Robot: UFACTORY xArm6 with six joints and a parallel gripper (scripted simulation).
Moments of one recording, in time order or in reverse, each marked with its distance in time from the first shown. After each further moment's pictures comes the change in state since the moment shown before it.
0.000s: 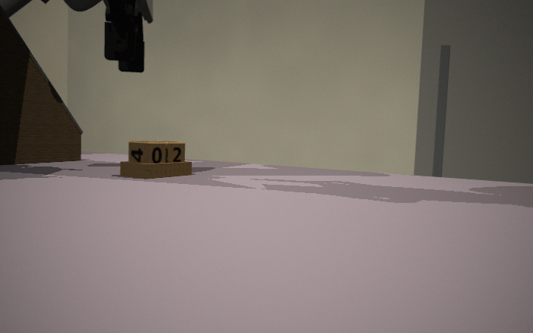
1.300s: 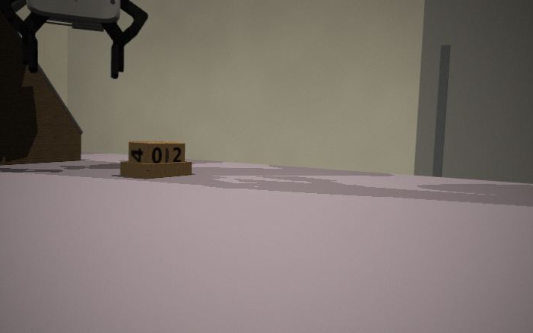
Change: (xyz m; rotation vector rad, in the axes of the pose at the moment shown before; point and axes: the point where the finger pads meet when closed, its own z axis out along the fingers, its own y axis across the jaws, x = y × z) arm 0.062 0.013 0.011 0.000 -0.001 1.345
